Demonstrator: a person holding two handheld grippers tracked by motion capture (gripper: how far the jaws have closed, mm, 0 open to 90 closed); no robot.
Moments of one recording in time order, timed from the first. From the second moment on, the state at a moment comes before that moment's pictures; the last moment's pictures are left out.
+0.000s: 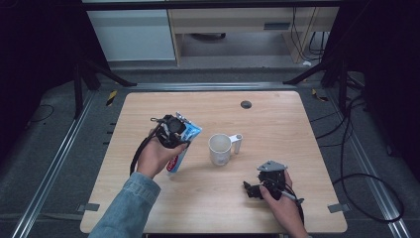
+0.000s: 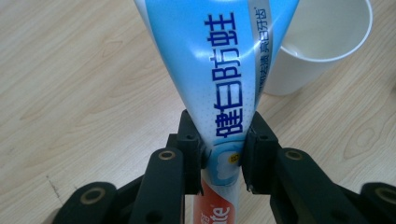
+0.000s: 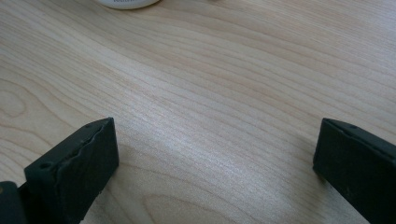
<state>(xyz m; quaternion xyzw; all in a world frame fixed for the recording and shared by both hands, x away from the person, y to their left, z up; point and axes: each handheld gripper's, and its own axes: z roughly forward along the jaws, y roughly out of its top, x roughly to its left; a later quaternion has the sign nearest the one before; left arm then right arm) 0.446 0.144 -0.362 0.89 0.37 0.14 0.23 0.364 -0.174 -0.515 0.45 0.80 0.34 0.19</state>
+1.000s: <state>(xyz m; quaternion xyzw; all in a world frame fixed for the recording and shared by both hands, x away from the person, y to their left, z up) 0.439 0.132 -0.326 0.85 0.36 0.18 0.32 0.363 -0.174 -0.515 0.45 0.80 0.34 0.19</state>
